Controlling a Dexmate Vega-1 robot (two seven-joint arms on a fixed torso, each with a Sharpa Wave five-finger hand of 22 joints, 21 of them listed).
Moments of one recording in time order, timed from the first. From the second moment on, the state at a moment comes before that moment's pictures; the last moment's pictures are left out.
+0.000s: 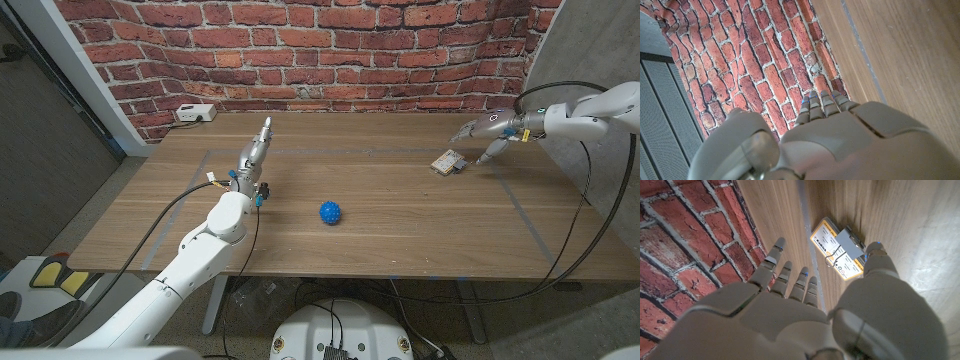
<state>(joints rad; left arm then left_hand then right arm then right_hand) 1.07 0.56 0.34 -1.77 -0.40 -0.13 0.39 0.42 0.07 -0.16 0.10 0.29 0.11 0.08 0.20 0.18 0.15 0.03 0.21 0.19 0.06 0.03 0.20 0.18 -0.06 -0.04 0.27 0.17 0.06 -1.01 -1.10 -0.81 -1.25 0.82 -0.35 0.70 -0.14 0.30 -0.14 0.28 0.10 -0.11 0.21 0.20 0.22 -0.14 0.20 0.18 0.18 -0.04 0.20 0.19 0.50 0.06 0.21 0.18</state>
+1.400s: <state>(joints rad) 1.07 0.54 0.35 -1.77 -0.39 -0.11 0.42 0.42 0.07 -0.17 0.10 0.29 0.12 0.08 0.20 0.18 0.15 0.03 0.21 0.19 0.06 0.03 0.19 0.18 -0.06 -0.03 0.25 0.17 0.21 -0.85 -1.44 -0.47 -1.30 0.76 -0.66 0.74 -0.12 0.31 -0.14 0.31 0.19 -0.15 0.25 0.20 0.30 -0.17 0.22 0.18 0.27 -0.04 0.20 0.19 0.56 0.02 0.23 0.18</state>
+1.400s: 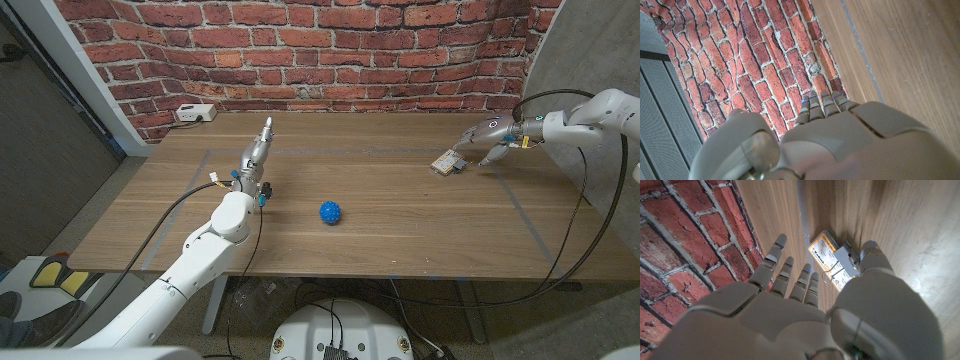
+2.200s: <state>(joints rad) 1.06 0.53 0.36 -1.76 -0.40 -0.10 0.42 0.42 0.09 -0.17 0.10 0.29 0.12 0.08 0.20 0.18 0.15 0.03 0.21 0.19 0.06 0.03 0.19 0.18 -0.06 -0.03 0.24 0.17 0.24 -0.80 -1.55 -0.39 -1.24 0.73 -0.71 0.78 -0.11 0.31 -0.15 0.33 0.27 -0.19 0.27 0.20 0.34 -0.20 0.23 0.18 0.31 -0.04 0.20 0.19 0.57 0.01 0.23 0.18</state>
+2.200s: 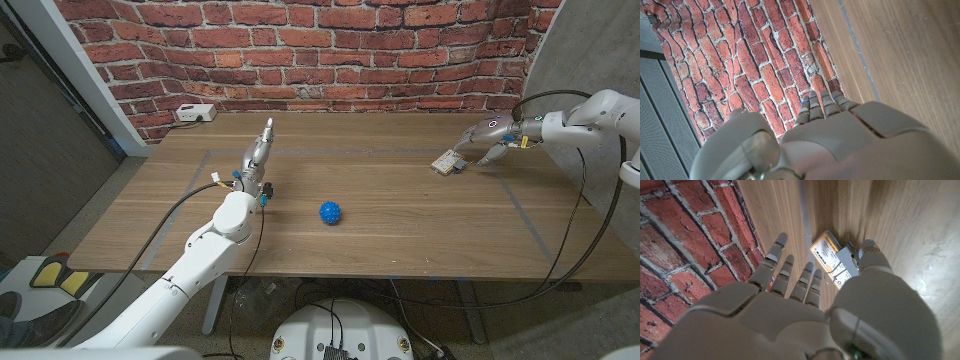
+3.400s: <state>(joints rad) 1.06 0.53 0.36 -1.76 -0.42 -0.09 0.43 0.42 0.09 -0.17 0.11 0.29 0.12 0.08 0.20 0.18 0.15 0.03 0.21 0.19 0.06 0.03 0.19 0.18 -0.06 -0.03 0.24 0.18 0.25 -0.80 -1.60 -0.39 -1.23 0.74 -0.76 0.79 -0.09 0.31 -0.15 0.33 0.33 -0.21 0.28 0.20 0.37 -0.21 0.23 0.18 0.36 -0.04 0.20 0.19 0.61 0.00 0.24 0.18</state>
